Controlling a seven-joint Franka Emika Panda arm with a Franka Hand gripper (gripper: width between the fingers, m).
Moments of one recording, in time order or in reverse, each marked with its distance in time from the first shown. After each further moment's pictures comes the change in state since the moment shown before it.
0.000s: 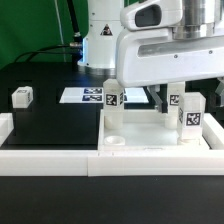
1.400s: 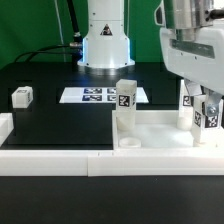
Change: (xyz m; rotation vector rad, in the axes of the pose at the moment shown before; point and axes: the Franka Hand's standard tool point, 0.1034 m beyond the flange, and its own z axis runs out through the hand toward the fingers) arm 0.000 -0.022 0.006 0.082 0.016 1.528
